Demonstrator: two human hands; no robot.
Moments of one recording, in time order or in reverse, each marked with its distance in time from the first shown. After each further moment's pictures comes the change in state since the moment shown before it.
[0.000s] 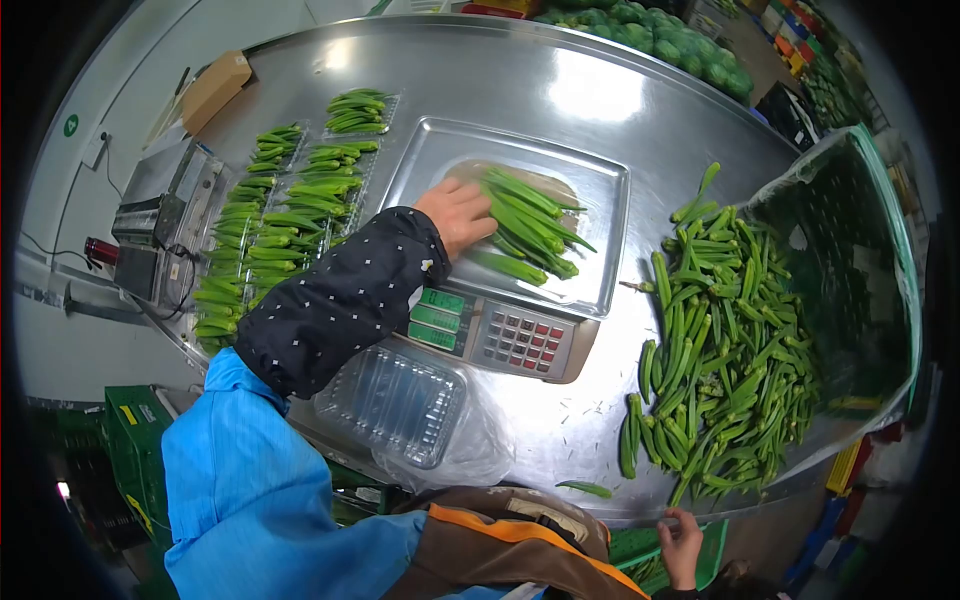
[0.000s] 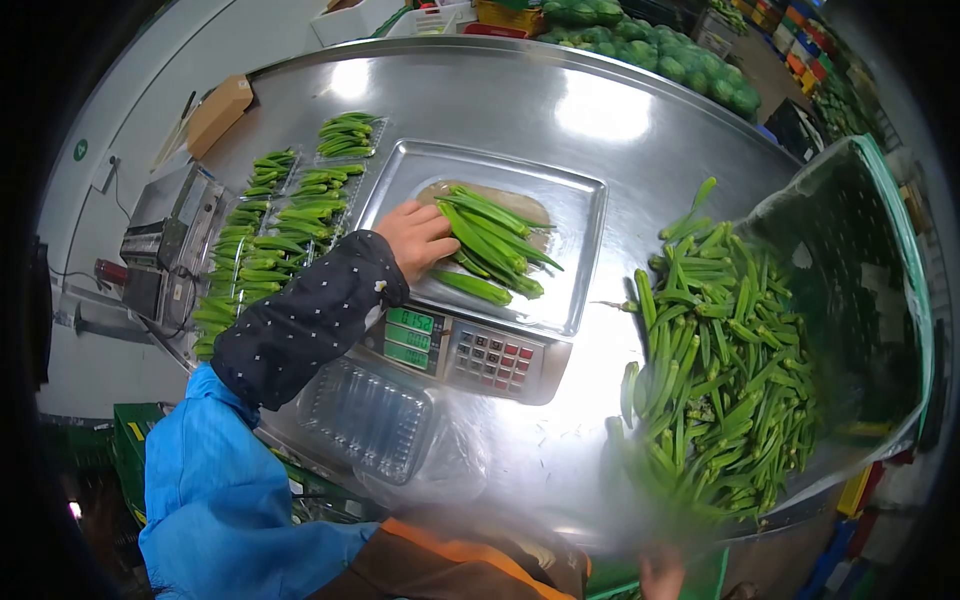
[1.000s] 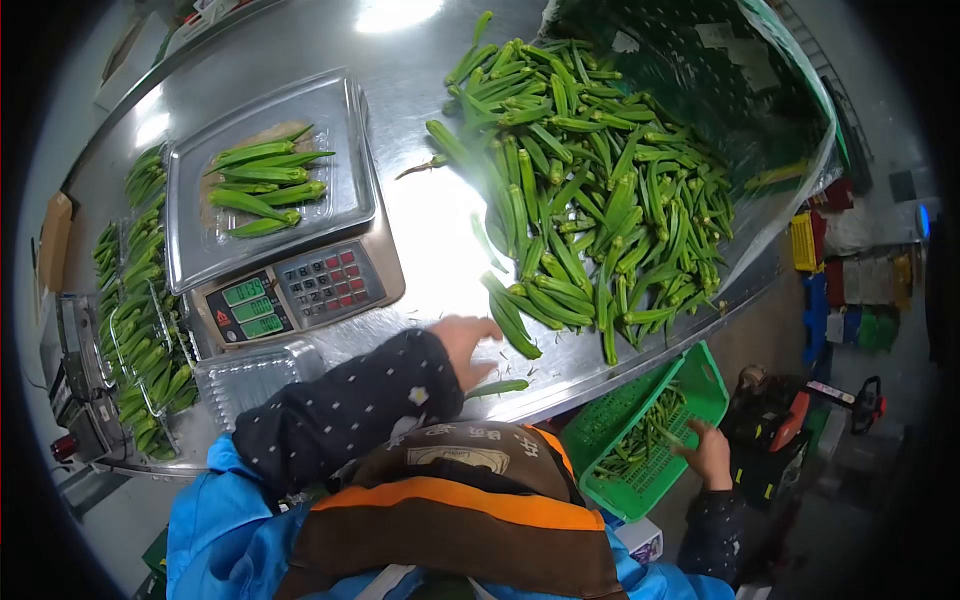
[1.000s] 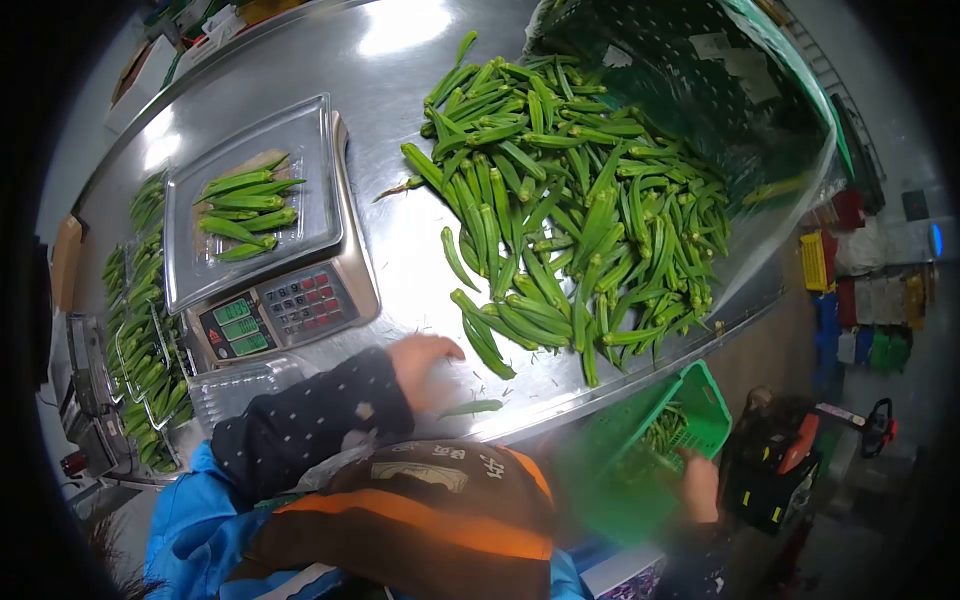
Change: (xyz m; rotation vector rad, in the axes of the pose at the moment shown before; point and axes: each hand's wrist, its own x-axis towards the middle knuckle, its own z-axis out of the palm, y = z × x) left_hand 0.062 0.300 0.038 -1.116 -0.625 -0.256; right_hand -0.101 0.109 -0.069 -0.441 -0.038 0.417
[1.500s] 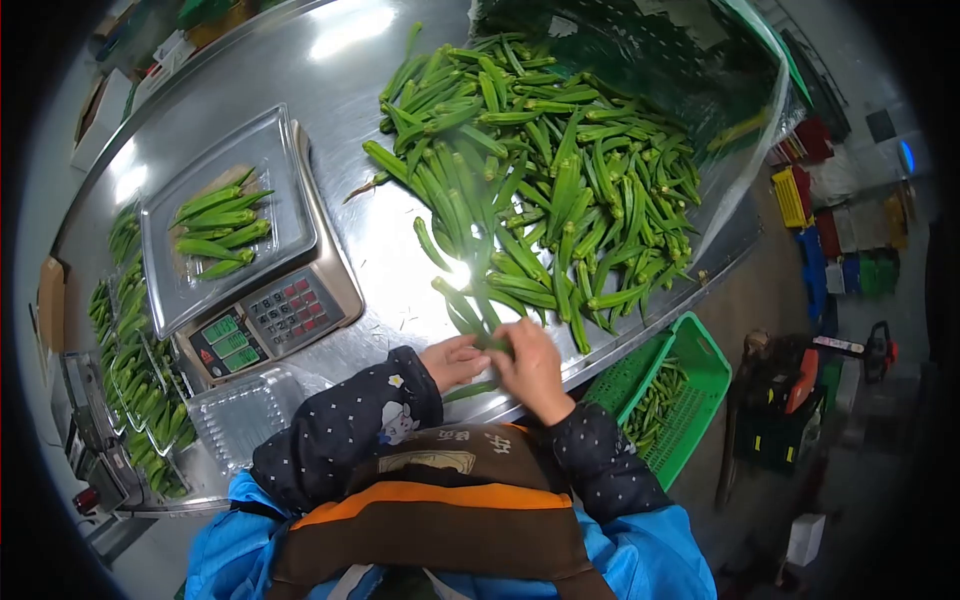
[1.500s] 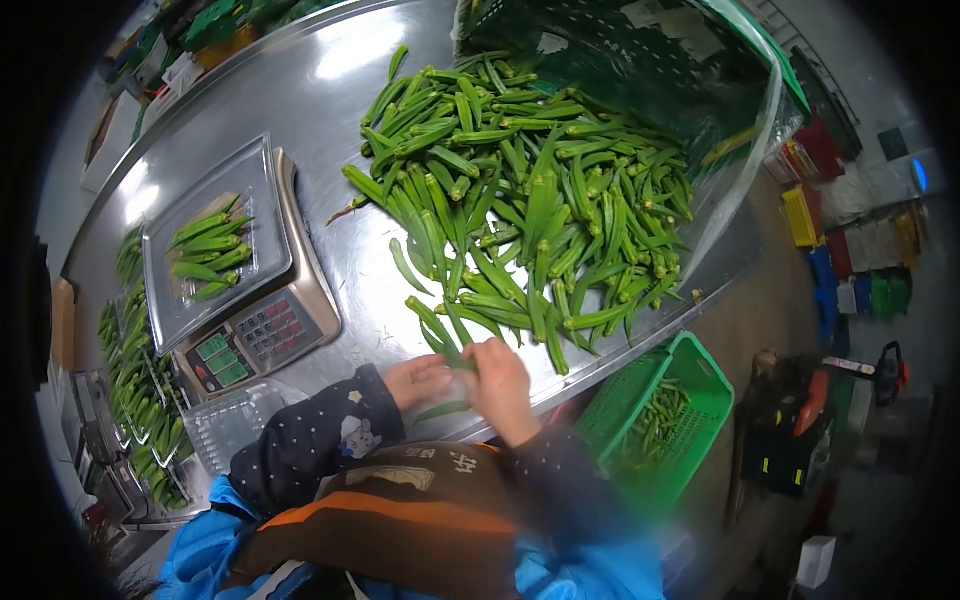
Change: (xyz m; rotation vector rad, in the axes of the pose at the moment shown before) left_hand 0.018 -0.034 0.080 -1.084 -0.103 -0.385; right_hand 0.092 -0.231 0.061 0.559 0.532 -0.634
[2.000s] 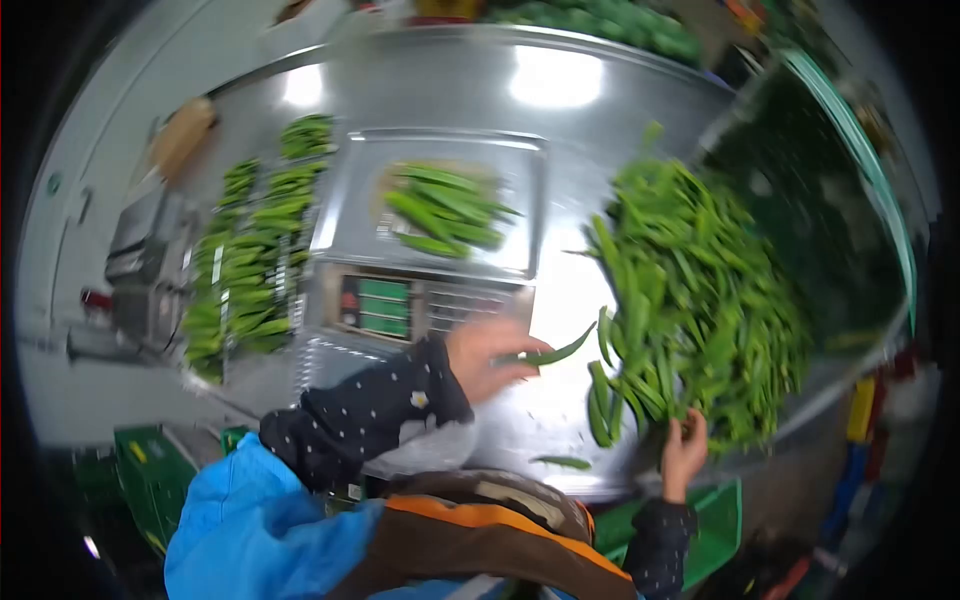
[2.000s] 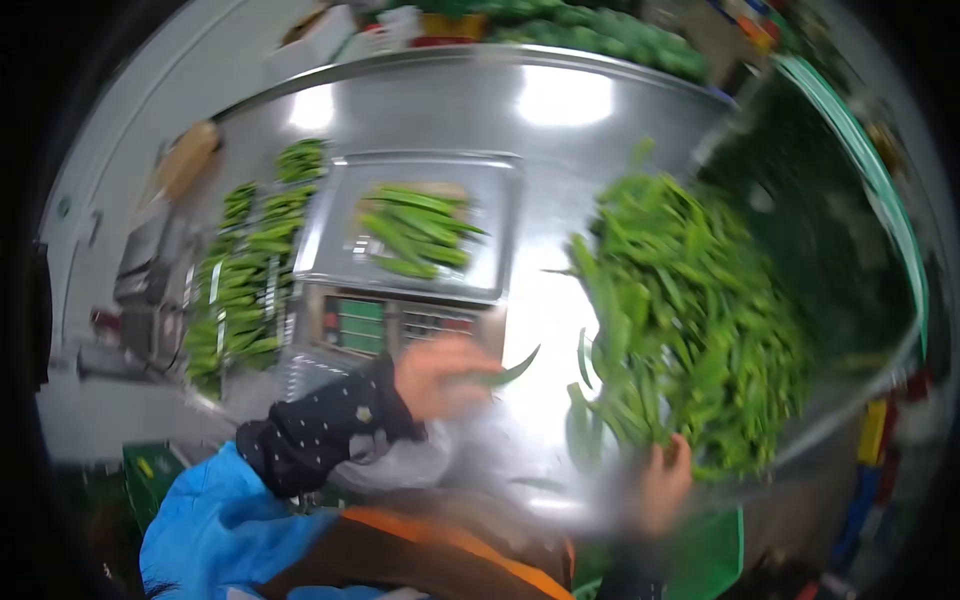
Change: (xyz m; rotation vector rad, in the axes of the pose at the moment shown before) left_hand -0.136 0.135 -0.066 0.998 0.474 0.881; right_hand 0.033 0.052 -0.030 0.084 0.116 0.503
